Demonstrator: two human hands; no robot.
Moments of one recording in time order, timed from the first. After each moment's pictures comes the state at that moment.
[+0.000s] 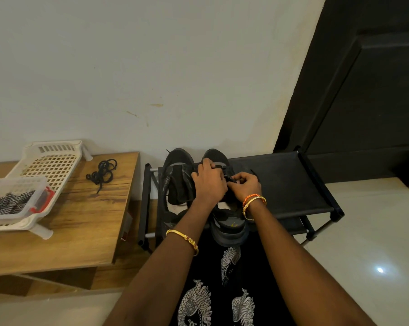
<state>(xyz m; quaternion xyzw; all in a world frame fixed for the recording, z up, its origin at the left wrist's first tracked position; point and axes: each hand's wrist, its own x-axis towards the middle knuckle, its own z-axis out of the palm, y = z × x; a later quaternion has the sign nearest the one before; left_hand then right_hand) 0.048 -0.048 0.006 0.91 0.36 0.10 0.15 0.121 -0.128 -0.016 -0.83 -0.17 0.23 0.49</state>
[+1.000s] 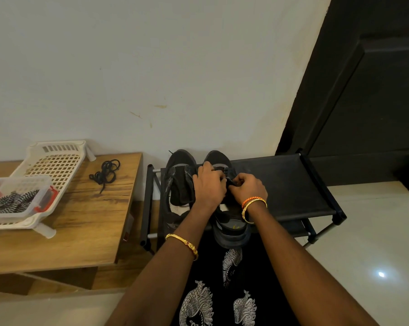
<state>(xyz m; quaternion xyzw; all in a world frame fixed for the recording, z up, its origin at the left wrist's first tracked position) 0.039 -0.046 0.004 0.91 0.36 0.13 0.14 0.111 -0.130 0.001 -0.90 -0.25 0.14 0.32</state>
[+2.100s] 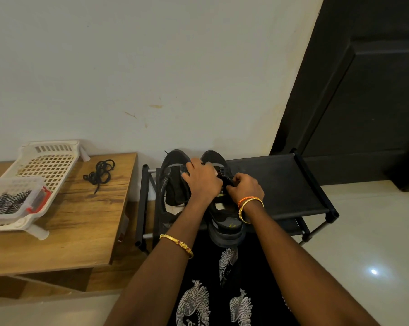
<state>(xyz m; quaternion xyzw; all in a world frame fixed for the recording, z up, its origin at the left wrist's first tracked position) 0.042 -0.050 0.033 0.87 0.44 0.09 0.19 0.115 -0.133 -0.001 -0.92 -0.26 0.13 0.28</state>
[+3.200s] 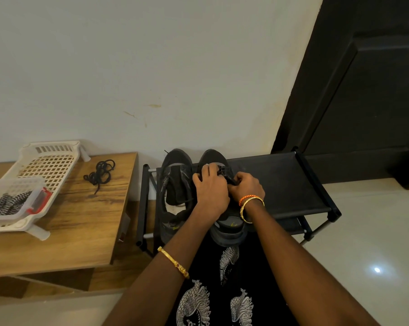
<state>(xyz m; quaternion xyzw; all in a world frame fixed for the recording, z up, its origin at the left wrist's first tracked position) 0.033 -0.077 0.029 0.94 0.34 0.02 0.07 0.121 -0.129 -0.010 -0.91 -0.25 0.14 0.30</state>
